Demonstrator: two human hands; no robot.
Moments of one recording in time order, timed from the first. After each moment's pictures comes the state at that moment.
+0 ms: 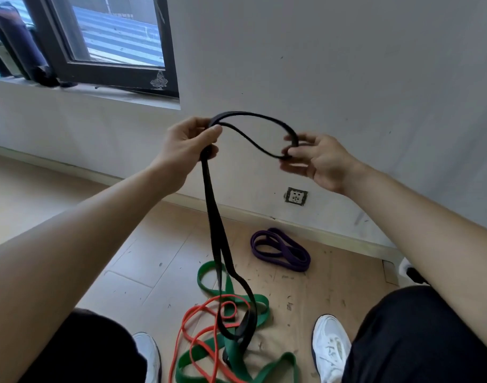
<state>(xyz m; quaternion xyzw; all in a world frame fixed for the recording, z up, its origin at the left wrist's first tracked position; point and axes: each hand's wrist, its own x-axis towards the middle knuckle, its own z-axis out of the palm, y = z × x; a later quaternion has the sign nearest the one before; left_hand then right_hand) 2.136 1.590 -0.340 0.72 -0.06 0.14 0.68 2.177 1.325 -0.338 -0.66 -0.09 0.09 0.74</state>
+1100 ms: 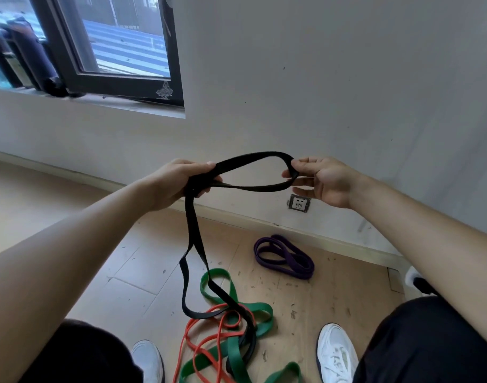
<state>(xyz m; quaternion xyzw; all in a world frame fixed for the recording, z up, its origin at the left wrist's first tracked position) 2.122 1.625 -0.351 0.78 -0.05 -0.10 0.61 2.178 1.312 -0.348 -0.71 -0.05 0.18 0.67</state>
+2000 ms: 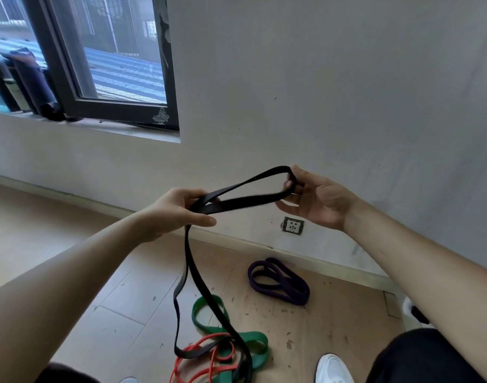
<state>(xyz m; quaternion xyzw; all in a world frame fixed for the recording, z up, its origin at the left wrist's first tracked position) 2.122 1.628 -0.359 0.83 -0.09 -0.07 0.55 2.168 1.311 -0.329 -0.54 -0.08 0.24 0.80</state>
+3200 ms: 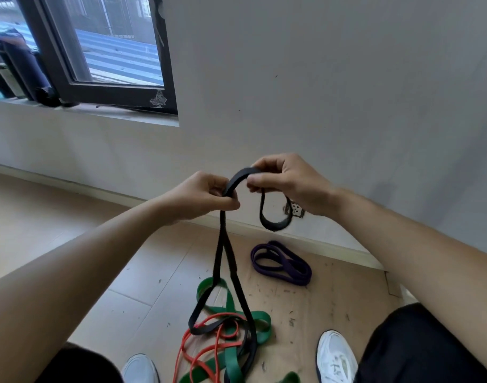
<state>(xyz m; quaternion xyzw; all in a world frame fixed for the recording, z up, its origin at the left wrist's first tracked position) 2.111 1.583 -0.349 0.87 -0.15 -0.05 0.47 2.138 1.358 -0.325 -0.77 -0.29 0.08 0.56</state>
